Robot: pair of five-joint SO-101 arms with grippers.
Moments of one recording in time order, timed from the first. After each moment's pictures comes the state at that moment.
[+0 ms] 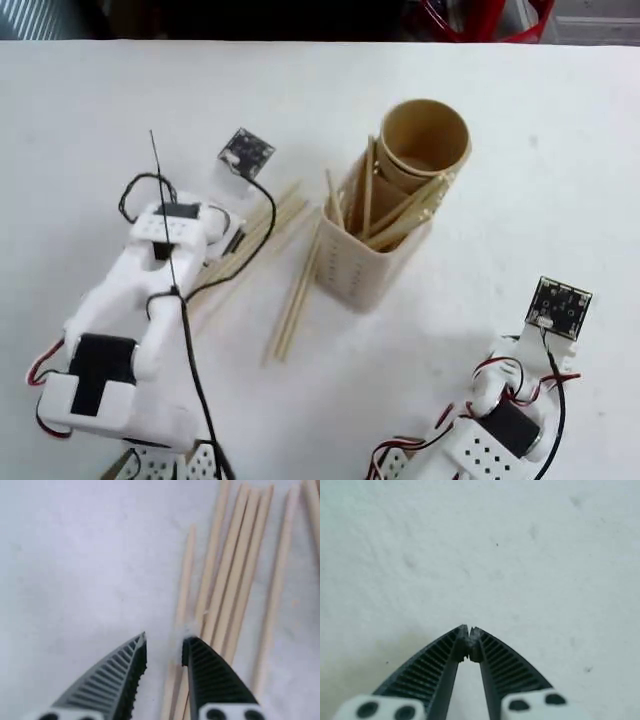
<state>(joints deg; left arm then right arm) -0.1 1.9 36.7 37.0 -25.5 38.2 -101.5 96.4 60.0 20.5</state>
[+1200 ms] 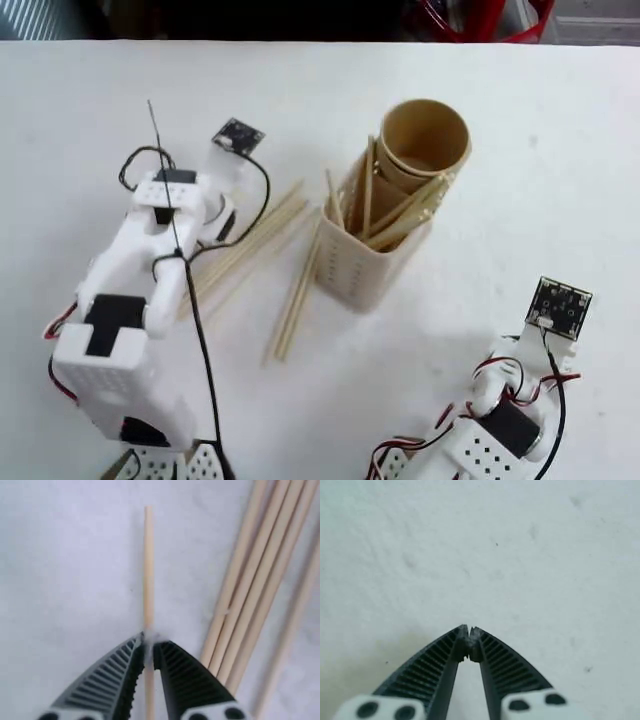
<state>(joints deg) -2.6 14.7 18.2 52.8 -23.1 38.2 -101.5 96.4 60.0 20.5</state>
